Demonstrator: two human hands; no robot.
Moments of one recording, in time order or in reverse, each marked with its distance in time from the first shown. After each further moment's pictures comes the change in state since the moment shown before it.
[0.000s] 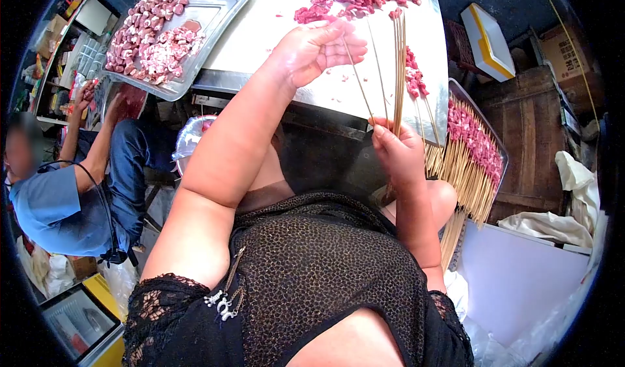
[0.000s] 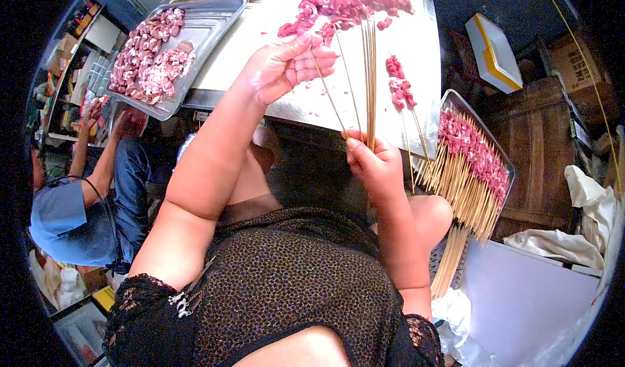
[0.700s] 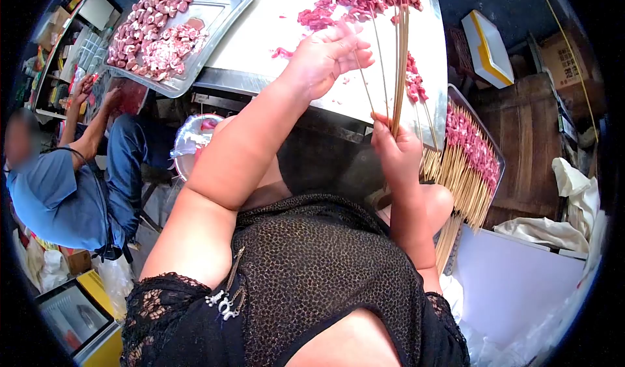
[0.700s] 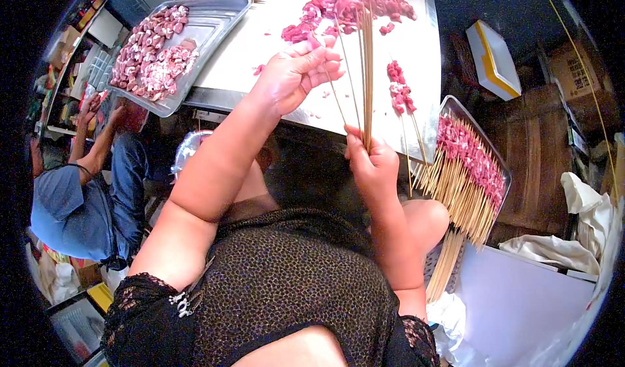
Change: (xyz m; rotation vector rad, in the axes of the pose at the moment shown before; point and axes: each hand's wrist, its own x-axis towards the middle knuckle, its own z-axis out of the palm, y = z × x) left_hand -0.004 -0.019 0.019 -0.055 0.098 0.128; right_hand -0.003 -0.004 0.016 -0.379 0.139 -0.246
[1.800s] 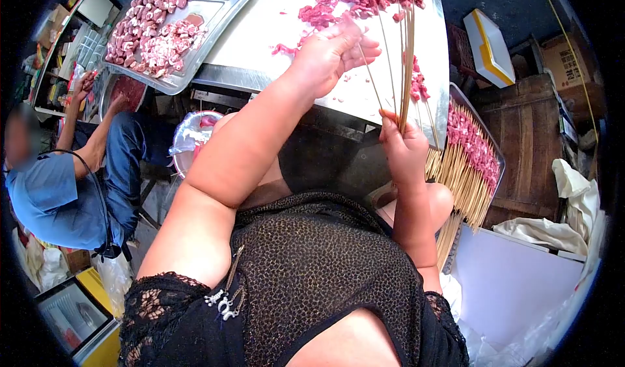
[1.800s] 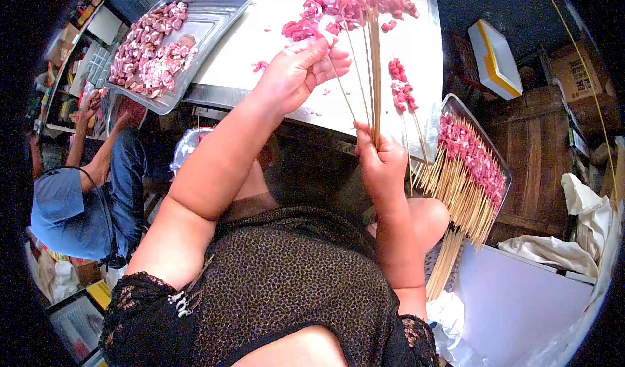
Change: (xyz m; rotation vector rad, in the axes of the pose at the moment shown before) left_hand 0.005 -0.007 0.000 0.033 -0.008 0.001; right_hand 0.008 0.008 -0.011 -0.116 0.026 -0.056
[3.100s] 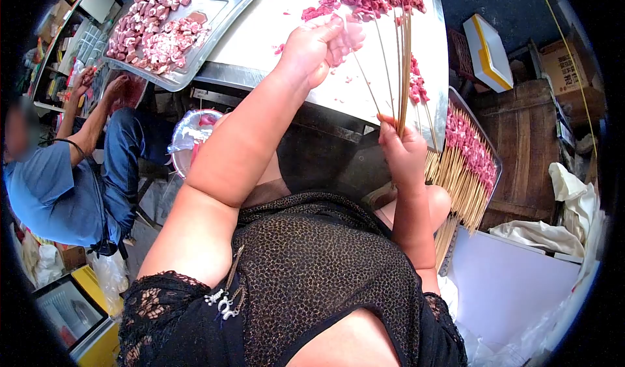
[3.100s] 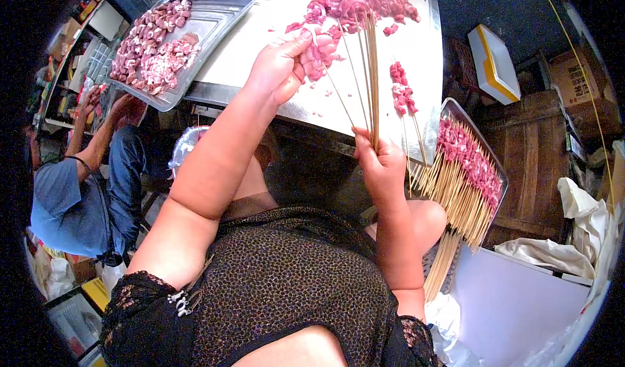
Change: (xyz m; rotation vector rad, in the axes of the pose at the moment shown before) left_hand 0.004 0.017 -0.011 -0.008 0.114 0.064; right_hand -0.003 -0.002 -0.001 0.052 -0.066 0.039
